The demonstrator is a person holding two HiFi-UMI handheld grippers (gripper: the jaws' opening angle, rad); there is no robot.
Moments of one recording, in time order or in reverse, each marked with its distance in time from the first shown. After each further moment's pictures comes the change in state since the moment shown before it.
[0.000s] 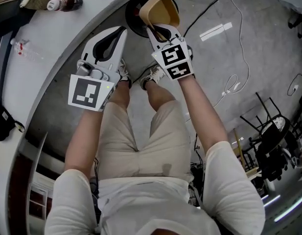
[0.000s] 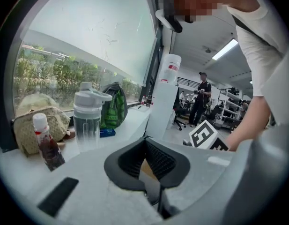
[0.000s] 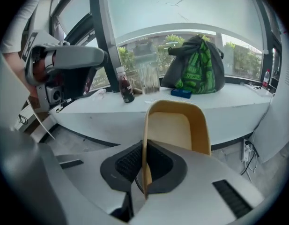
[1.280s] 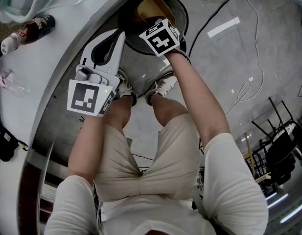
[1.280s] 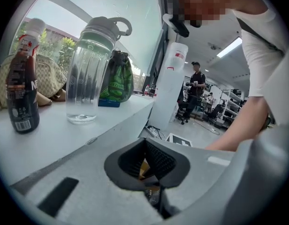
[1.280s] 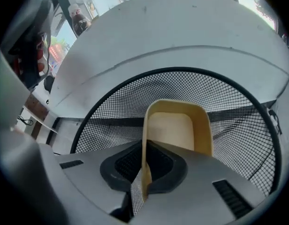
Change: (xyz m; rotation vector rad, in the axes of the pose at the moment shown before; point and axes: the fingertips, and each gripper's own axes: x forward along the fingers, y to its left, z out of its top) left arm 0.081 0.046 -0.124 -0.048 0.059 -0.009; right arm 0.180 -0.055 -0.129 0.076 0.304 0.085
